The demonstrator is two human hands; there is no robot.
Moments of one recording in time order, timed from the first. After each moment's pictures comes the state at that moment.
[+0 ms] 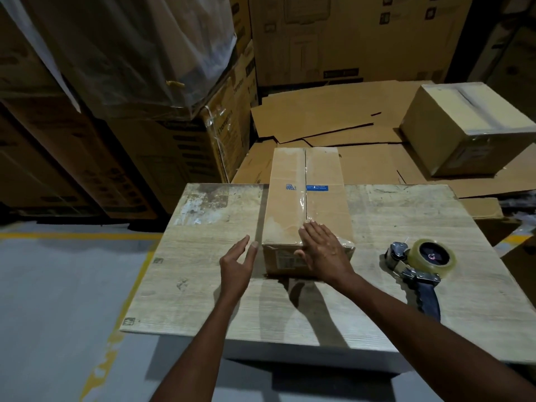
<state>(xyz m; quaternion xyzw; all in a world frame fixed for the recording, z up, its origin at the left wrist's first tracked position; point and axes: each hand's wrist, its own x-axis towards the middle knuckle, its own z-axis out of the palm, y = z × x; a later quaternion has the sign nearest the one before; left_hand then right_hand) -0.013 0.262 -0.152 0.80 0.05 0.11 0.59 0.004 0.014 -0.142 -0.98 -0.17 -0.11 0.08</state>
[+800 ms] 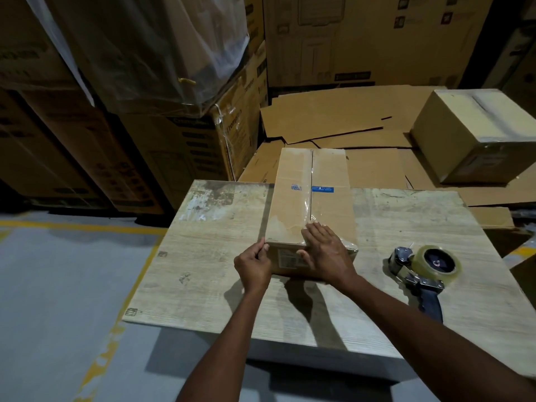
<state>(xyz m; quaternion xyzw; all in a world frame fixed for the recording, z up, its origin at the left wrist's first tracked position) -0.015 0.209 -0.152 0.79 0.14 0.22 0.56 0.002 0.012 -0.135 -0.98 -0.17 -0.07 0.11</state>
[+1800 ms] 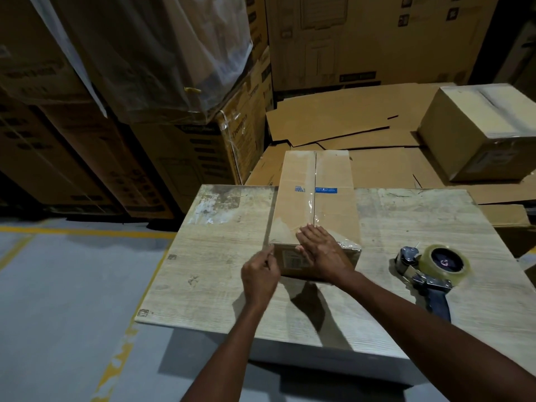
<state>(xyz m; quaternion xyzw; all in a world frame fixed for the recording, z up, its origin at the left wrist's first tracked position) -0.039 0.215 -0.144 0.88 0.01 0.25 0.41 0.004 0.023 -0.127 -0.96 -0.23 -0.08 0.16</state>
